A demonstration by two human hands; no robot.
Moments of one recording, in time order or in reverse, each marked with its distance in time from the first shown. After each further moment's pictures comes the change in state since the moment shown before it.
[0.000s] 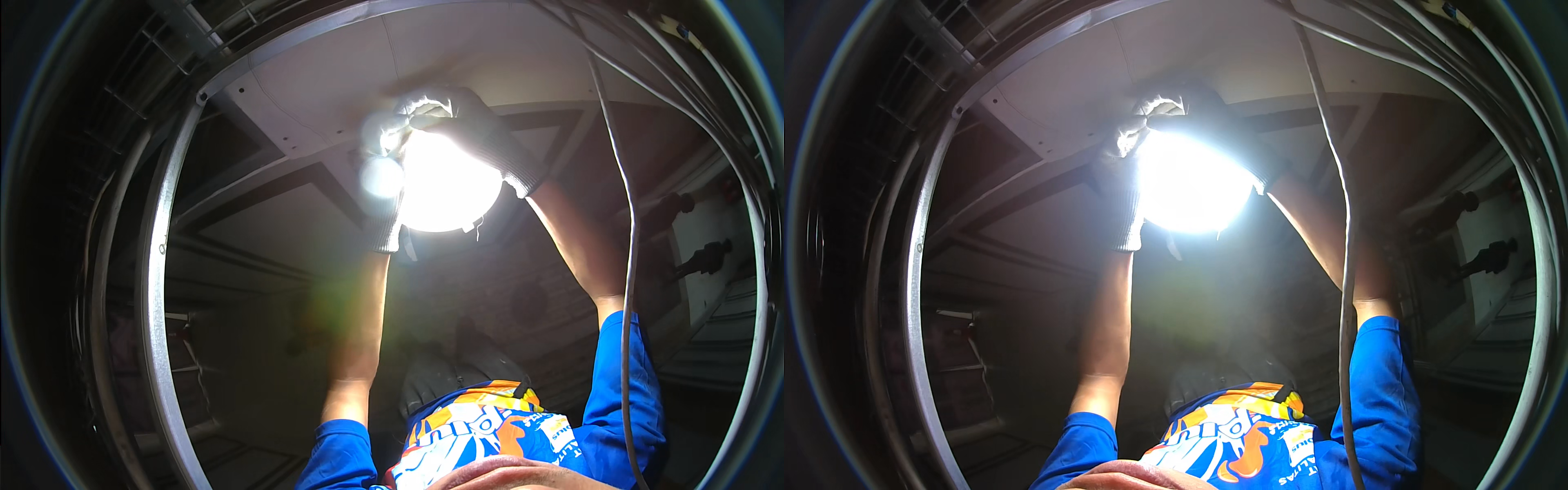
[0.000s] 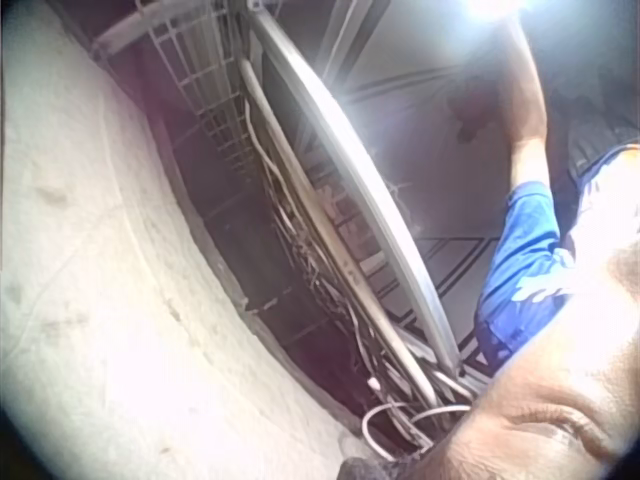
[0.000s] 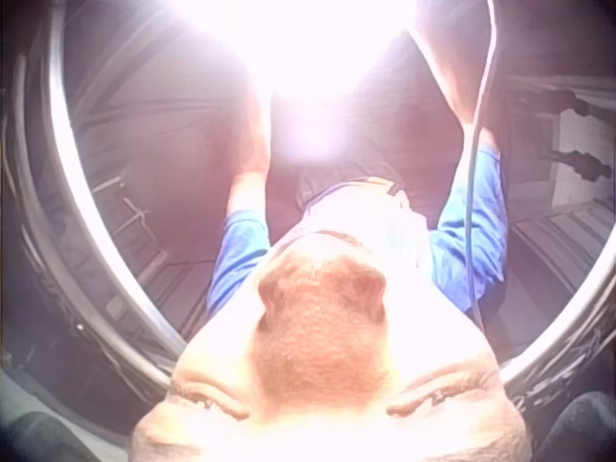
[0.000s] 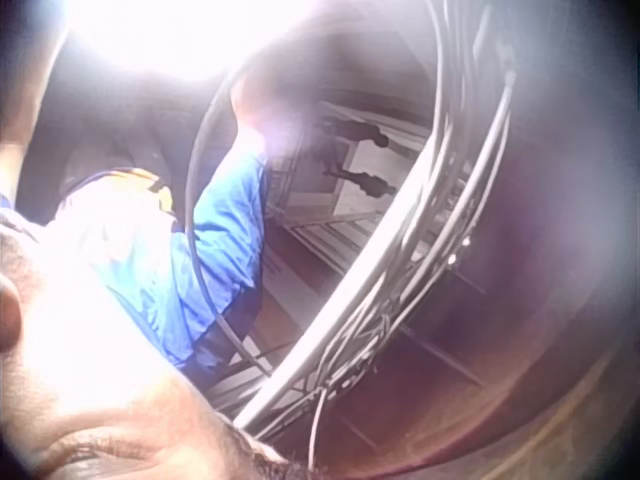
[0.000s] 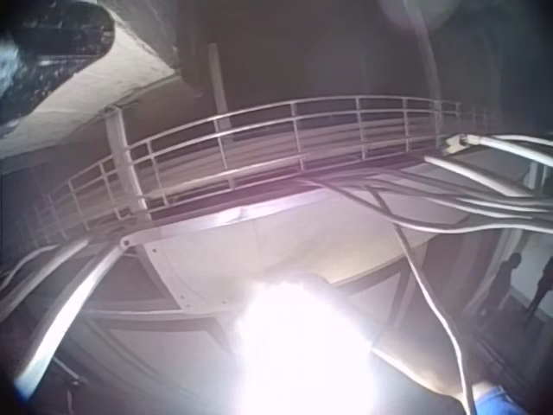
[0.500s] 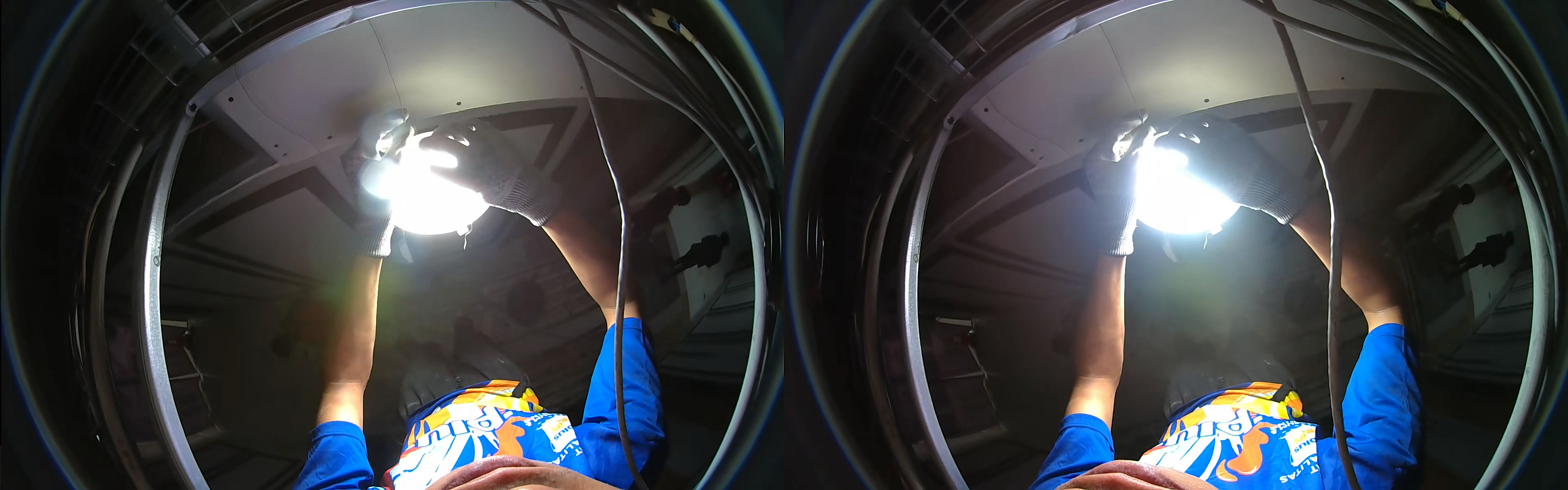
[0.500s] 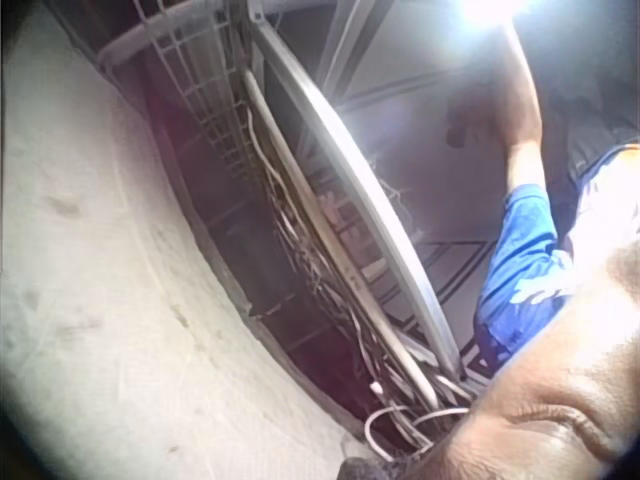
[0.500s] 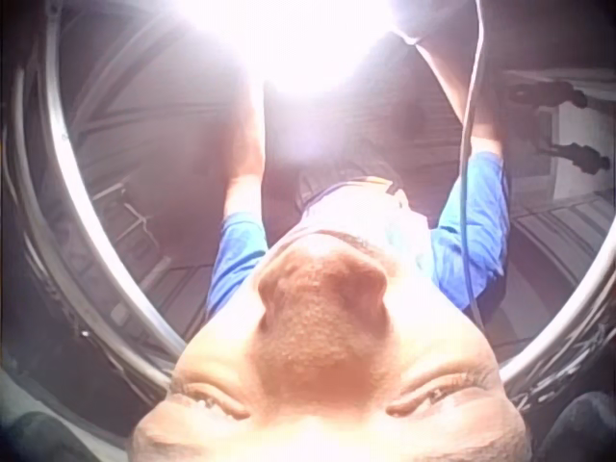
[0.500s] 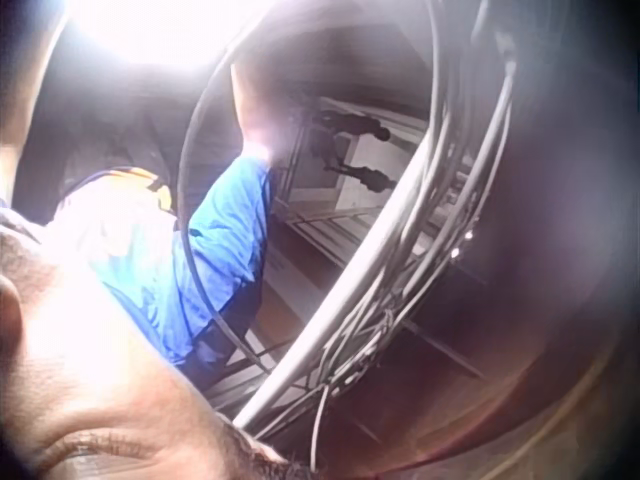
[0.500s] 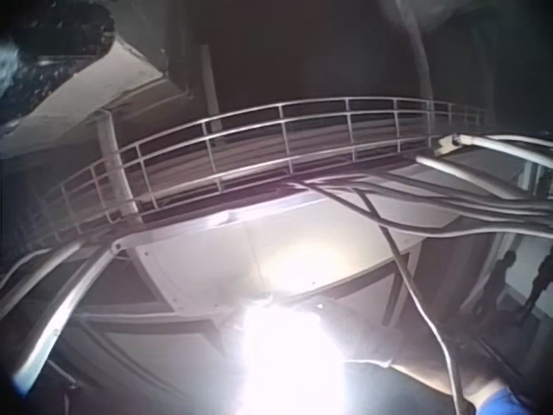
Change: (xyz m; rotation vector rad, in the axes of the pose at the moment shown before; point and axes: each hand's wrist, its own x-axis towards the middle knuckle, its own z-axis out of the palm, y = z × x) left_hand -0.003 -0.012 0.004 -0.047 -0.013 -0.012; right_hand -0.067 0.020 -0.009 -0.954 0.013 -0.515
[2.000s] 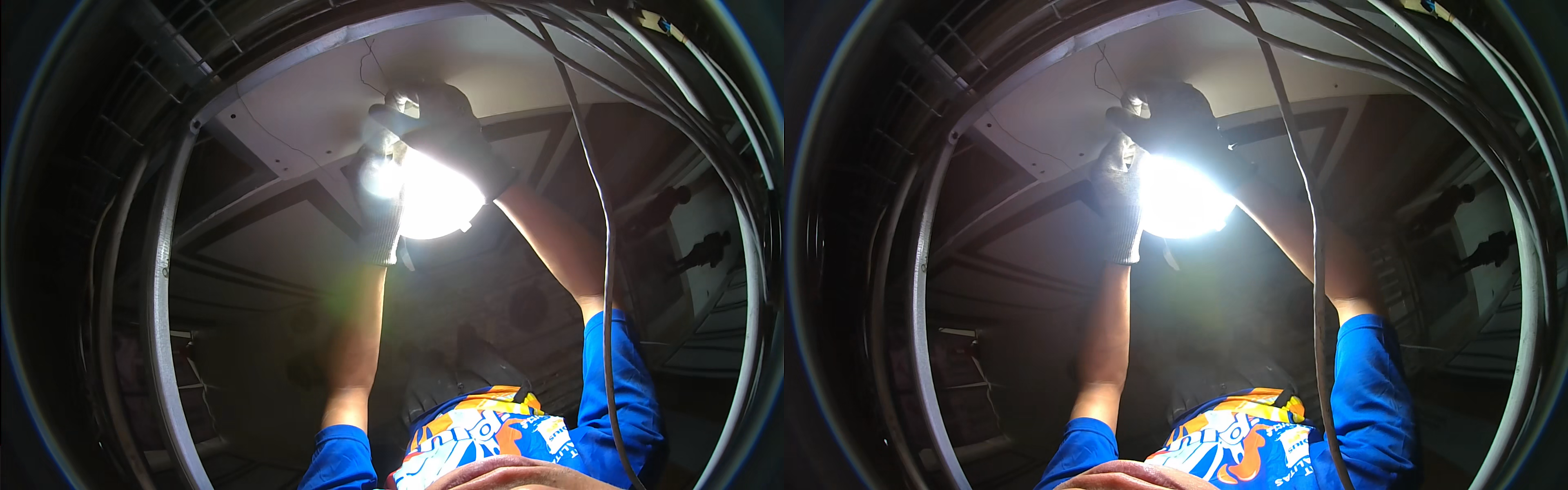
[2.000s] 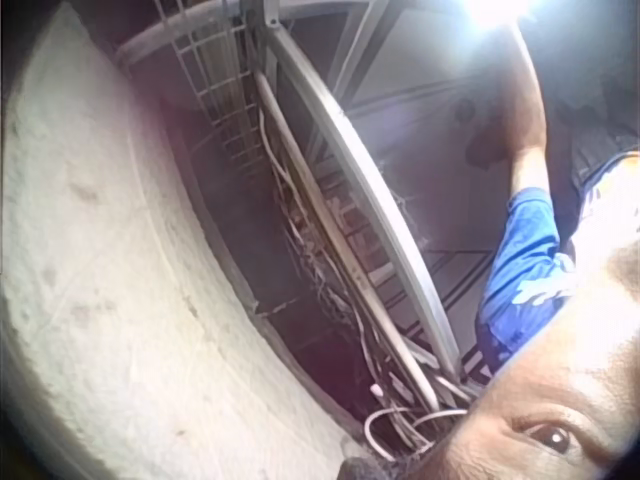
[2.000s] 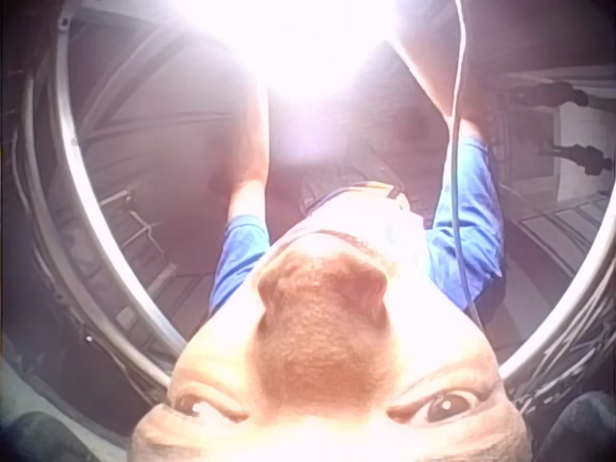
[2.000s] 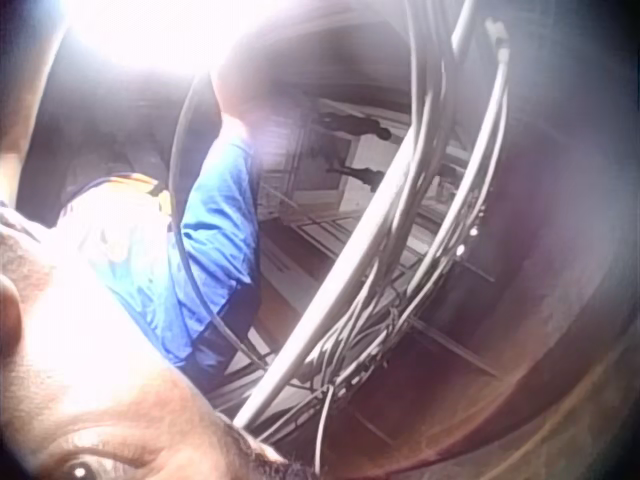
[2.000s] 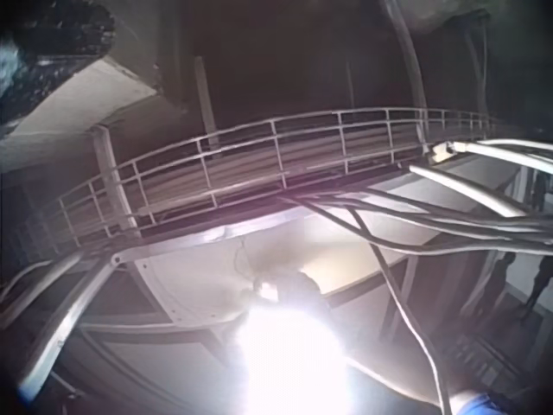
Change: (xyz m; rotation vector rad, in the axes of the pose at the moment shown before) left_hand 0.002 0.038 0.034 0.710 0.109 -0.068; right_hand 0.088 0.000 -0.012 0.574 0.108 0.666
